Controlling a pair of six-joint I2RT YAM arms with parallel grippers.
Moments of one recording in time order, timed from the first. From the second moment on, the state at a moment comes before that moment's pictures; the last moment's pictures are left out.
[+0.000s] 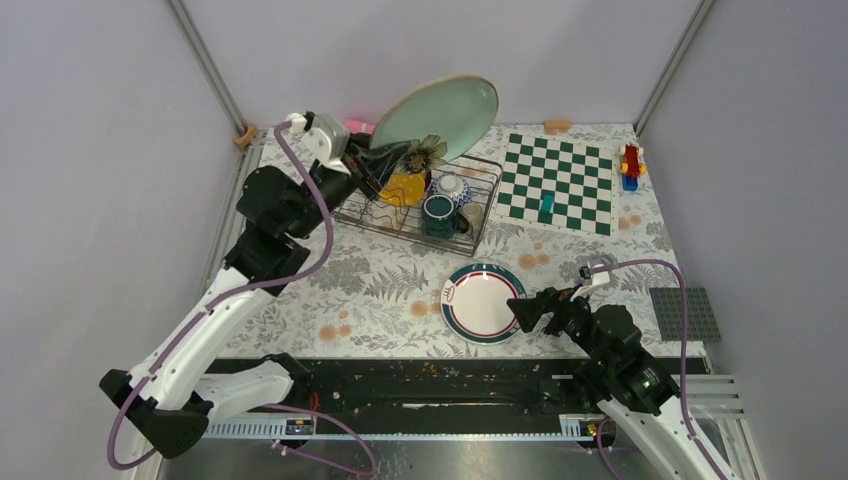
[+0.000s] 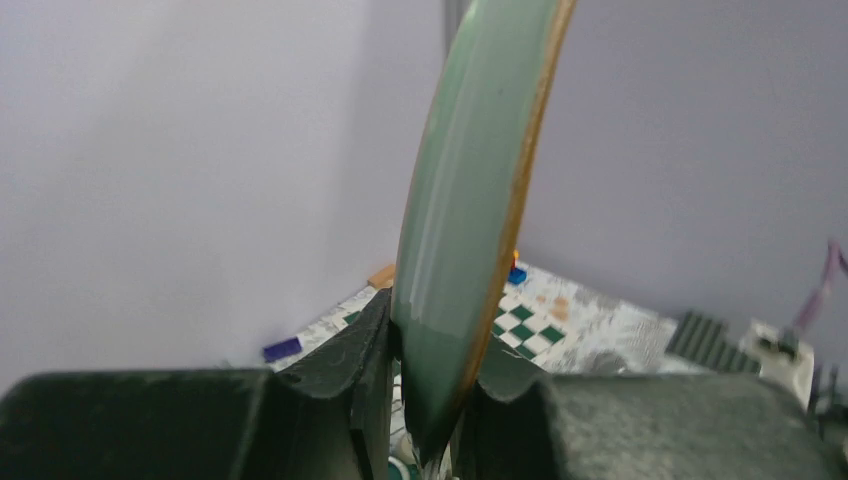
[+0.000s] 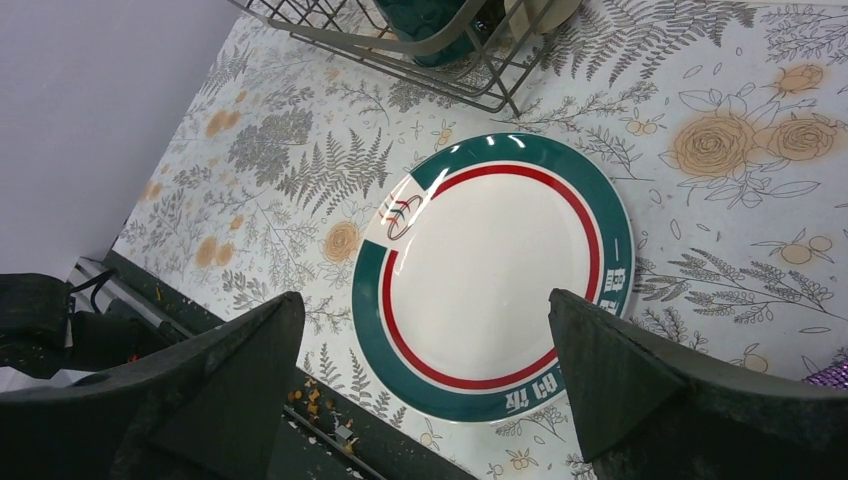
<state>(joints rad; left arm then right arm) -0.63 1.02 1.23 0.11 0.29 0.04 0.60 0.03 0.28 -0.49 0.01 0.56</state>
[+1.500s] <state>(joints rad) -0.63 1.25 0.60 0.50 0.58 -0.93 0.60 0.54 0.22 0.27 0.03 0.96</state>
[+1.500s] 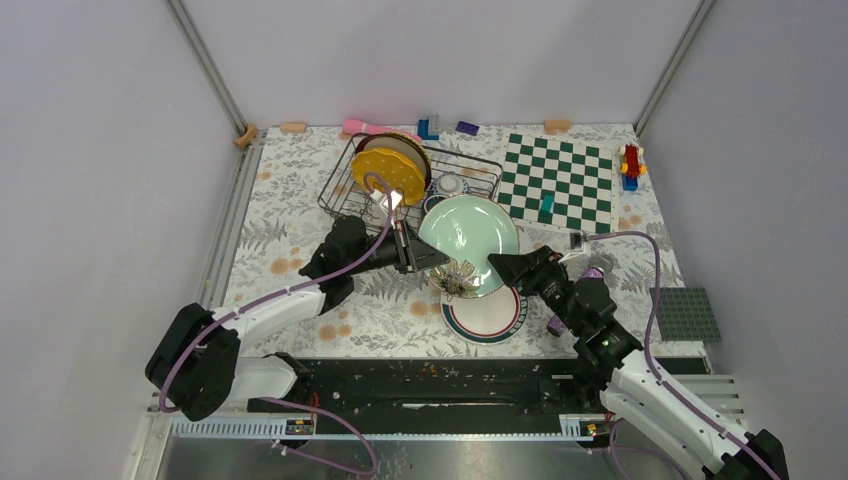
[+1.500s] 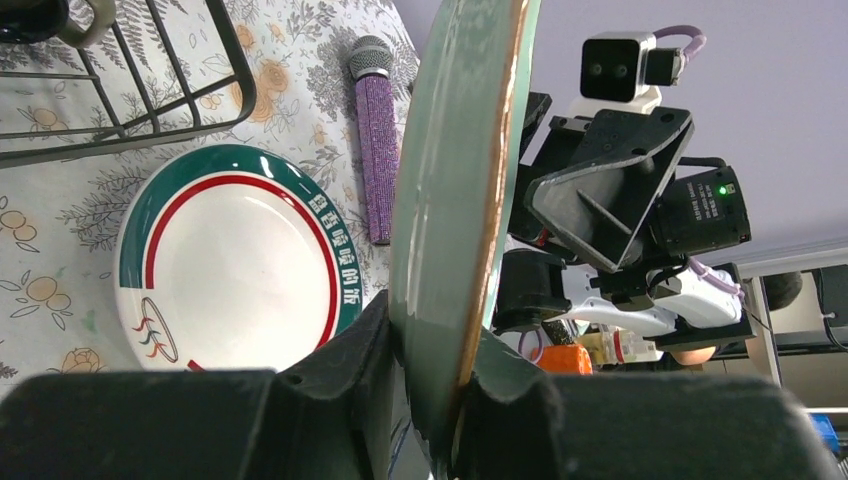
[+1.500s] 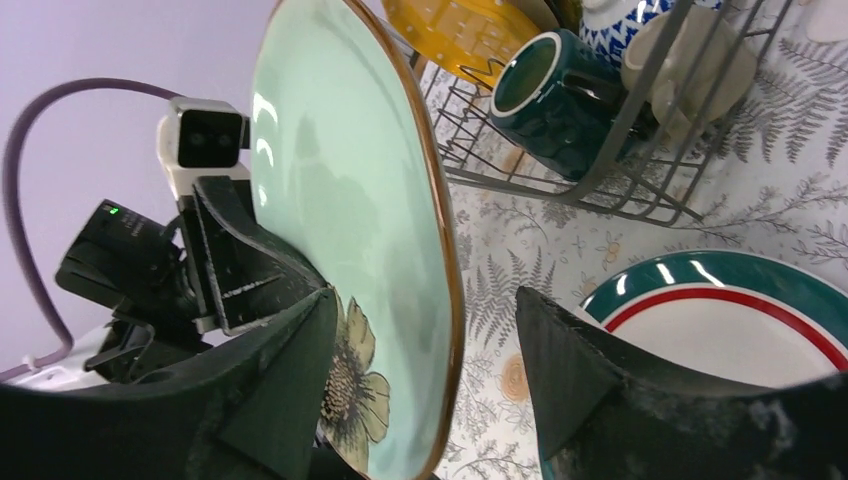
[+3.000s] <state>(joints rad) -0.62 0.89 0.66 0.09 -0.24 -0.59 0.59 0.15 0.12 -0.12 0.18 1.03</state>
